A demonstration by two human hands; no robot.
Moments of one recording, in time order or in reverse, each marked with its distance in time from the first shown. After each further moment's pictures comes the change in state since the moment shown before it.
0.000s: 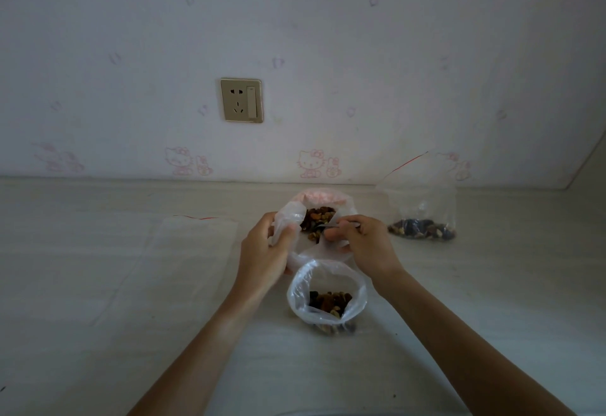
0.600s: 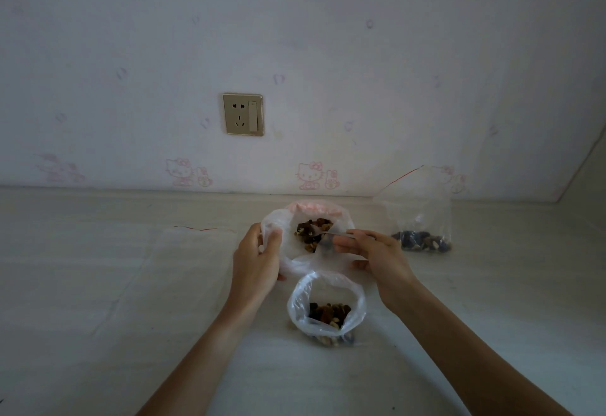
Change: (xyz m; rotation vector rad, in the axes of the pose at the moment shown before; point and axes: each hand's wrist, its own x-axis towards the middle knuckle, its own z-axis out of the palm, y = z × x) left_hand 0.002 -0.001 -0.005 -0.021 0.110 -0.060; right_hand -0.006 -0.002 -0.020 0.259 0.007 0.166
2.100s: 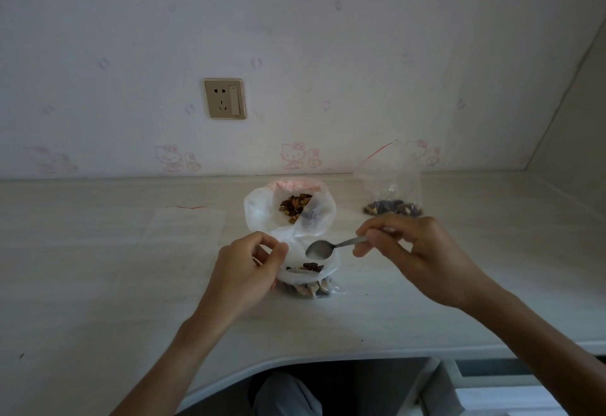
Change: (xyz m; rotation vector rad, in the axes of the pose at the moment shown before) left_hand -0.077 0.031 -0.029 0.423 -0.242 0.106; right_hand -0.120 -0.045 -0.078 -0.806 -0.251 -0.762
